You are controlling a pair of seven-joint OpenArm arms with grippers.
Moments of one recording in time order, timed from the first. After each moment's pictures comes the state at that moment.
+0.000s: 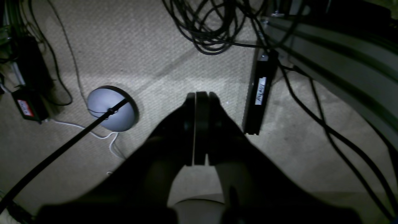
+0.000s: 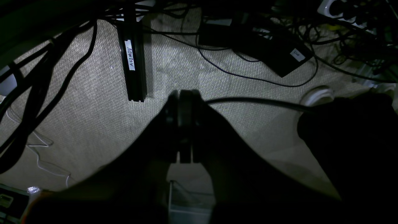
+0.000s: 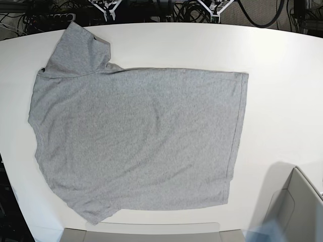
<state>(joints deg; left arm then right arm) 9.2 -2.6 -3.5 11.1 2.0 6.0 -2.8 -6.8 5.1 -7.0 9.3 1.8 4.8 -2.6</state>
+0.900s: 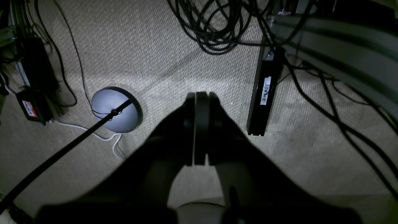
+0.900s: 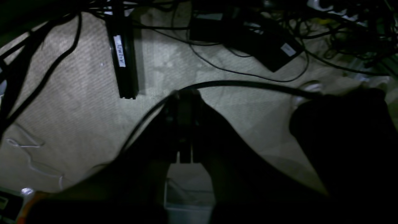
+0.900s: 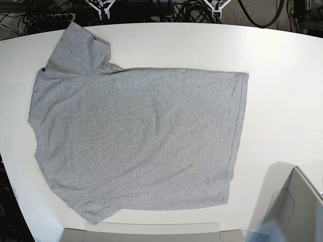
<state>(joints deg) 12.9 -3.7 -3.5 11.8 2.0 5.9 -5.9 -8.1 7.5 -6.8 10.3 1.8 4.8 -2.5</state>
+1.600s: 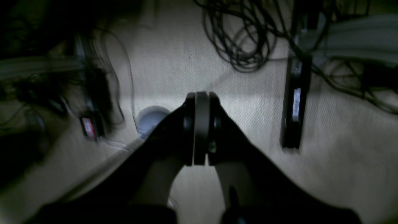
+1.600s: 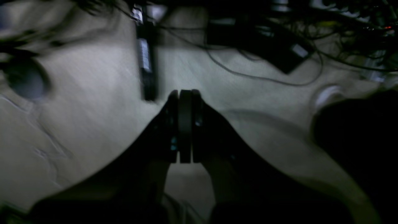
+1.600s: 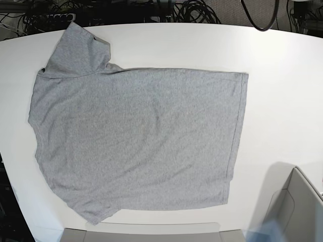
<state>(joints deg) 49.9 -8.9 -5.2 68.3 1.9 5.7 0.3 -47.6 13.5 -6.9 61.5 14.0 4.8 0.5</state>
